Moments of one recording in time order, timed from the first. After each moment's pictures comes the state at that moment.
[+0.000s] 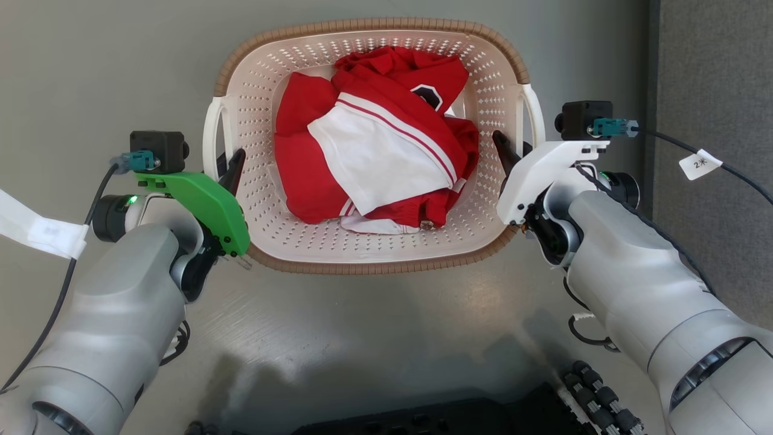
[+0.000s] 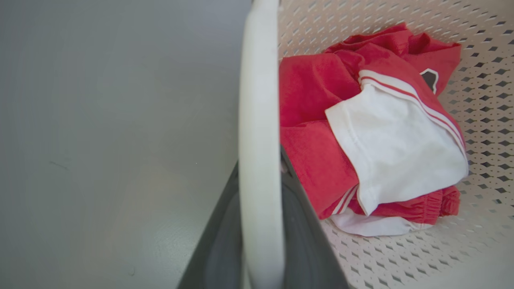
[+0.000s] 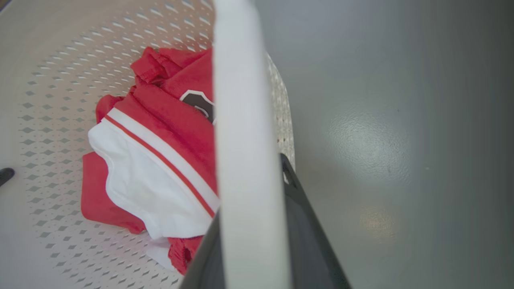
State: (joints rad) left arm -0.92 0.19 -1.08 1.01 -1.16 -0.13 -0.21; right arm -0.89 -0.05 0.84 1.11 0.96 0.04 -0.16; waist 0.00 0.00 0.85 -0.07
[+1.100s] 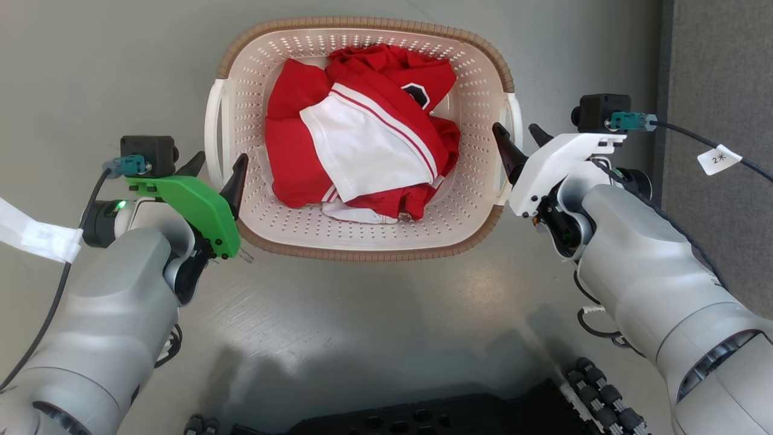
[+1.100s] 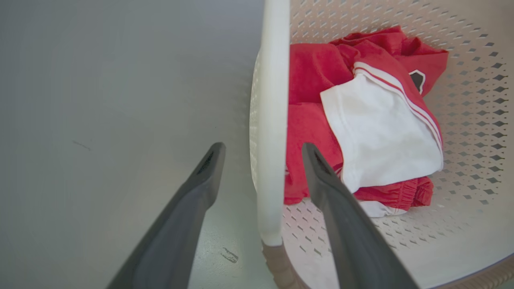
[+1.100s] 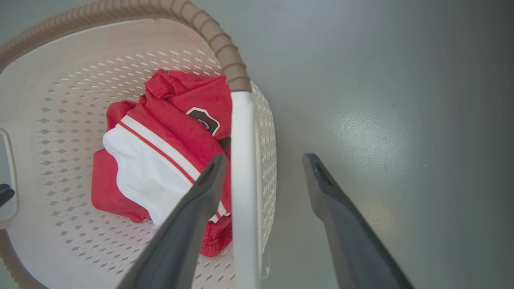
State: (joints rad) left arm -0.93 0.19 -1.10 1.05 -1.17 -0.13 -0.23; right arm -0.91 -0.06 0.86 1.15 1.02 0.04 -0.17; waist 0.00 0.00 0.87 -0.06
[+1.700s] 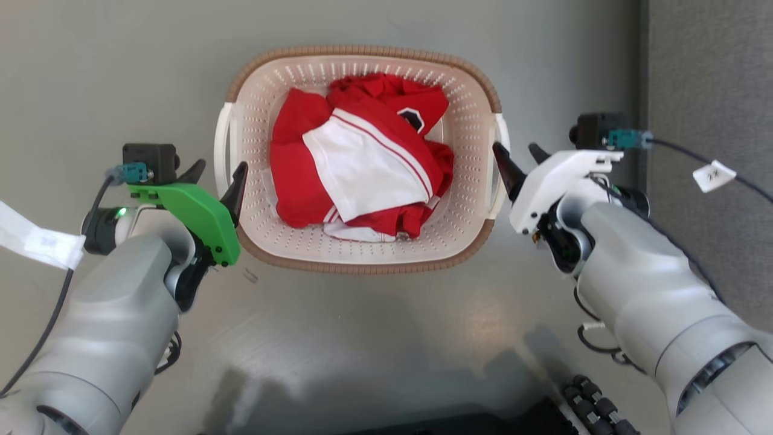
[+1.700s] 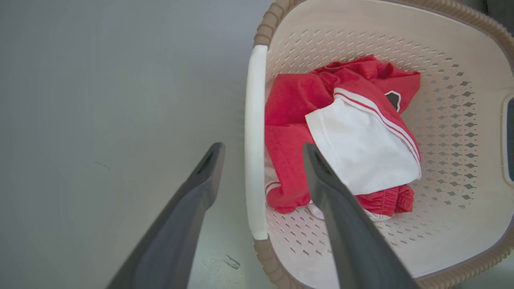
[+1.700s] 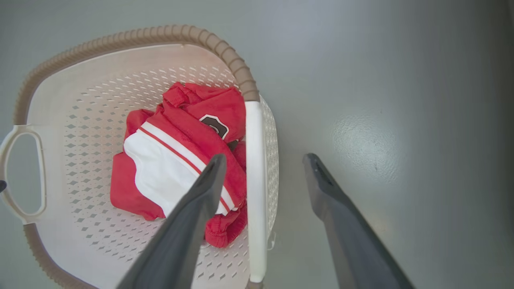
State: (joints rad) left arm -0.92 0.19 -1.13 1.06 -1.19 -0.13 -0.24; right arm -0.88 -0.06 0.89 1.15 1.05 0.04 -0.18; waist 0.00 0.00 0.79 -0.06
